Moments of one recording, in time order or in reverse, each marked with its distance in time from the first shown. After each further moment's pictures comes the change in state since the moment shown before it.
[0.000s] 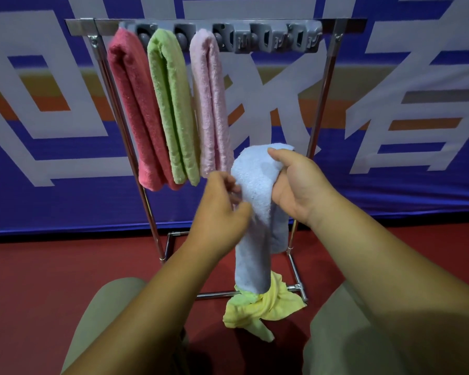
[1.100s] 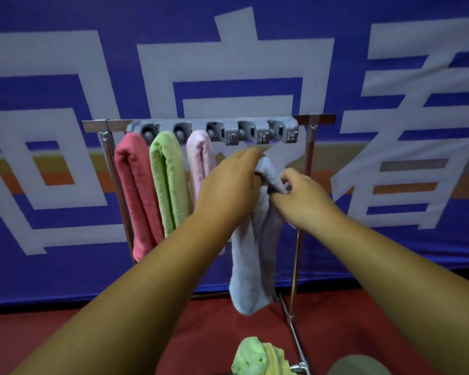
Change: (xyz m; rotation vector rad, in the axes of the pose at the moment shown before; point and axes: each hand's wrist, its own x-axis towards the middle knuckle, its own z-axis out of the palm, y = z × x) left_hand 0.138 0.148 -0.027 0.511 0.118 0.512; right_hand 0.013 -0.125 0.026 -1.425 0.207 -0.440
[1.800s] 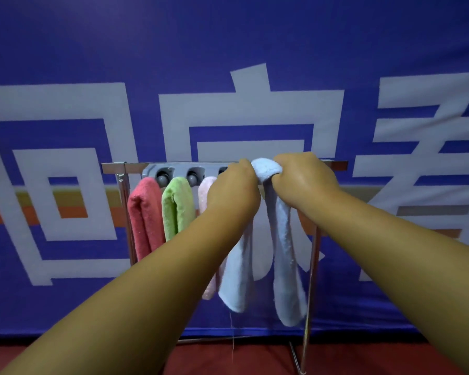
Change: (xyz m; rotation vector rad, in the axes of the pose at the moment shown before) left_hand 0.108 -0.009 -0.025 0.370 -0.271 -0.431; right_hand 0.085 -0.090 -0.060 -0.492 0.171 -0.178
